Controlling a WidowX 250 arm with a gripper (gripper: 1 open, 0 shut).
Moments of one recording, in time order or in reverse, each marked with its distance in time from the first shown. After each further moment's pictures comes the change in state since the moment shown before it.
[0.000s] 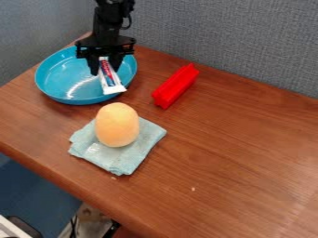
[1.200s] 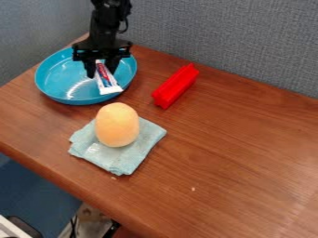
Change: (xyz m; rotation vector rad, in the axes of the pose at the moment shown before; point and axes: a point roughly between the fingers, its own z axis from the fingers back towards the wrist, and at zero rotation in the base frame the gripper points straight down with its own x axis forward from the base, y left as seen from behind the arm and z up) arm -0.001 0.005 -0.006 0.017 0.003 -0.003
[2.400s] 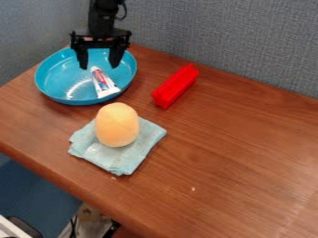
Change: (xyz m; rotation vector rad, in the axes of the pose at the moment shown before) arm 0.003 0.003 0.024 0.015 0.104 -0.019
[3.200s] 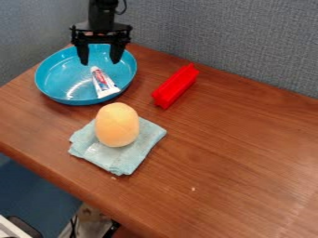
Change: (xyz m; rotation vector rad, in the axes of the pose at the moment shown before) arm 0.002 -0.001 0.001 0.002 0.043 0.002
